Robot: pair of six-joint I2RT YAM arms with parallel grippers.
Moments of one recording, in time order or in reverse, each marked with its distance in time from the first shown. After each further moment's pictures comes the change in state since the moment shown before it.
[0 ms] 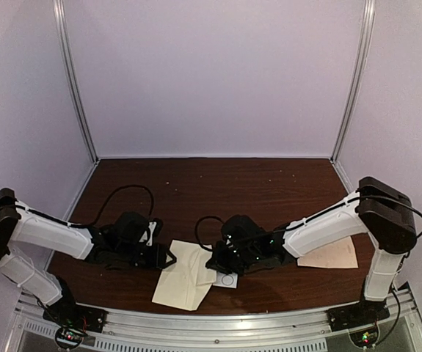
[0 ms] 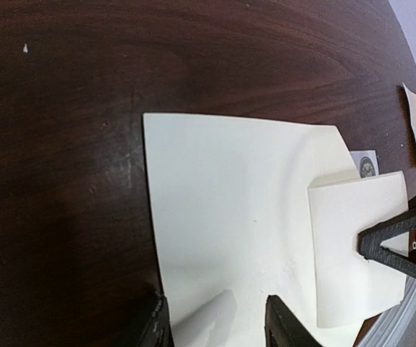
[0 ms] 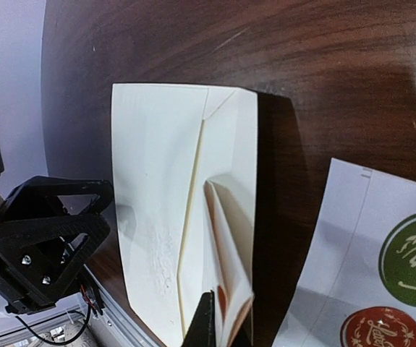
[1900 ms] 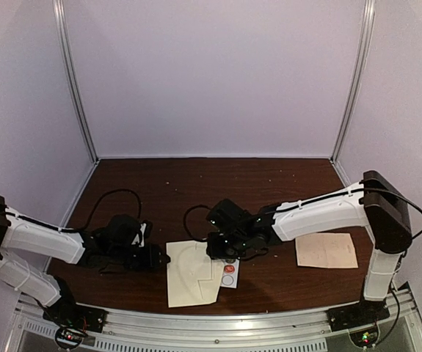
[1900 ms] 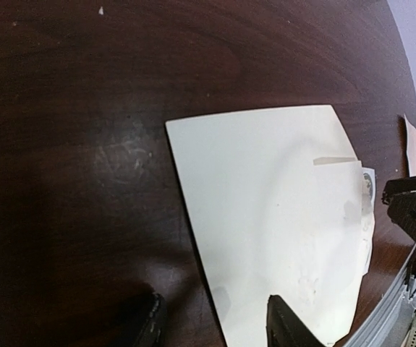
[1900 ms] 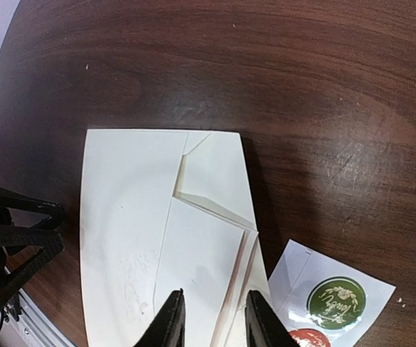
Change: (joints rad) left arm 0.020 -0.103 -0.081 0.002 -0.012 -0.131; right arm -0.005 0.021 0.275 -0.437 0.211 -0.364
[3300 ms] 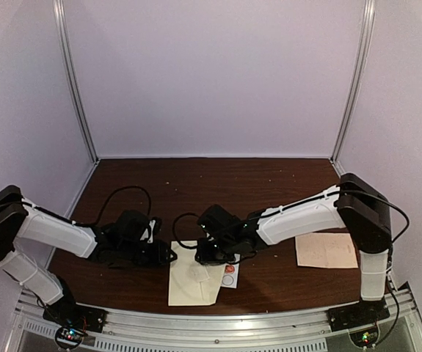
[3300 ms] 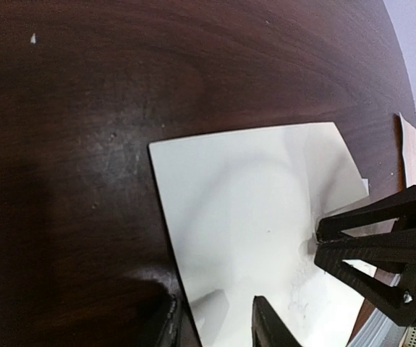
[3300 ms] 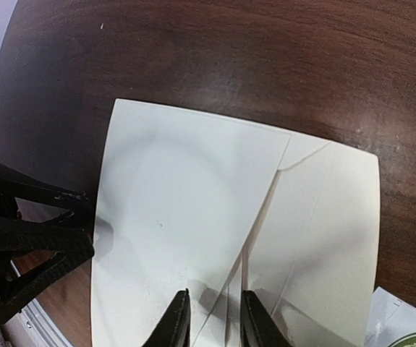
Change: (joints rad) left arm 0.006 0.156 0.086 0.083 0.048 0.032; right arm 0.000 0.151 0.064 0.110 -0.135 -0.027
